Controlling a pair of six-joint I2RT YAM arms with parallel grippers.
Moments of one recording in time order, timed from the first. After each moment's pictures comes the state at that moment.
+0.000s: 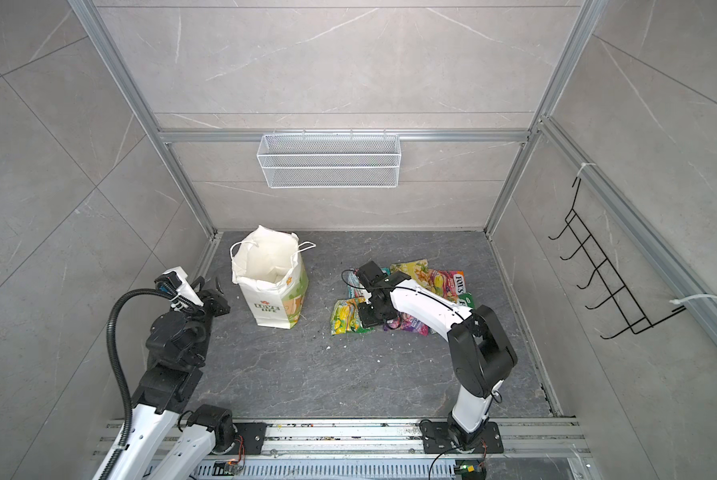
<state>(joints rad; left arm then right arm) -0.16 0.60 0.61 -0.08 -0.34 -0.30 0.61 1.76 1.29 -0.85 -0.10 0.31</state>
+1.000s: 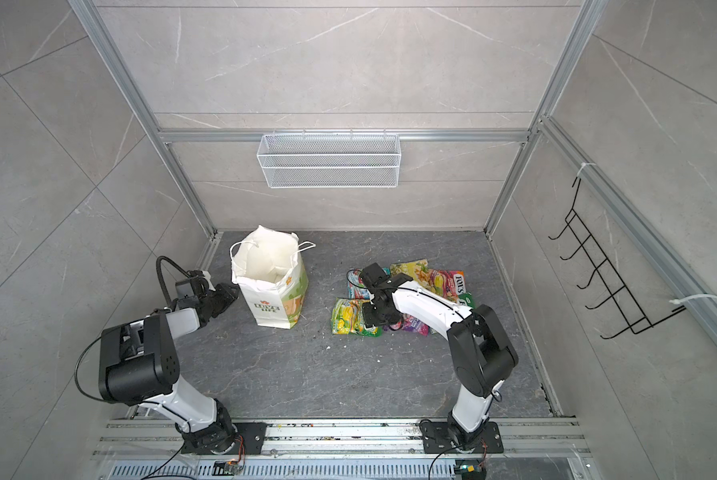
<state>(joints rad) 0.29 1.68 0.77 0.18 0.44 -0.52 0.60 1.71 1.25 -0.82 -0.04 0.37</state>
